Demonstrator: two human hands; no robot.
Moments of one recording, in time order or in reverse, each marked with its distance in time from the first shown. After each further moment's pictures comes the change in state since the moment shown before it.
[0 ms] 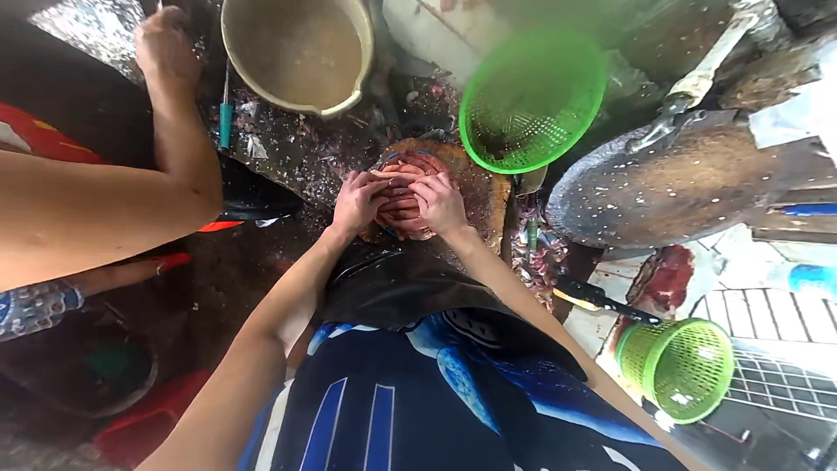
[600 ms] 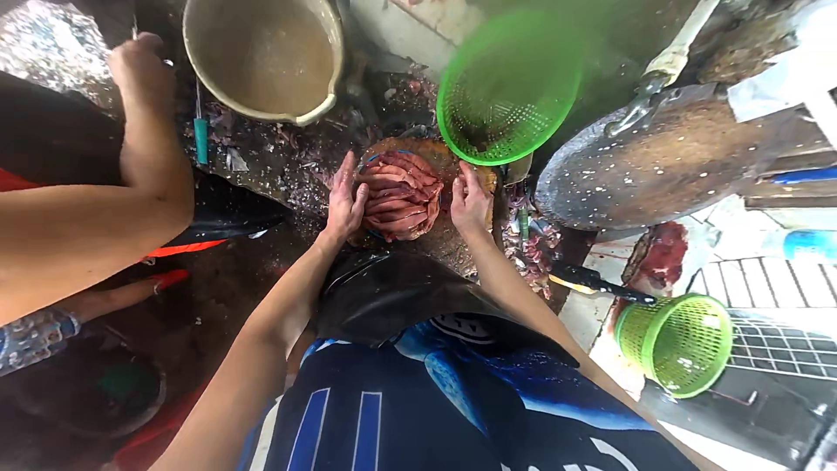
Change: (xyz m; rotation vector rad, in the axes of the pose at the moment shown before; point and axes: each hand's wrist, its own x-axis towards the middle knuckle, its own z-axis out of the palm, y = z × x) left_hand 0.010 -0.003 0.022 -0.280 0.111 -0.046; right_hand -0.042 0.074 -0.006 0.265 0.354 0.446
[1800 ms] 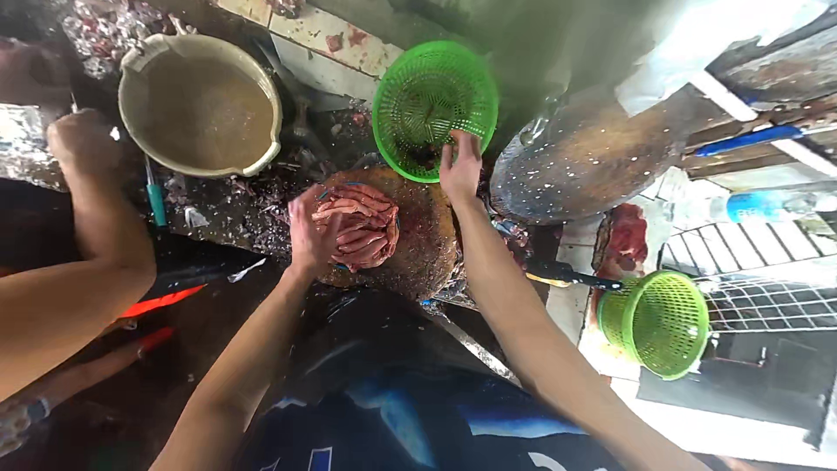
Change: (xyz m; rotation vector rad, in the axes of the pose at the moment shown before) left_hand 0.023 0.073 -0.006 0.119 0.009 0.066; right_hand 0.113 0.026 -0.061 -0.195 0.174 0.128
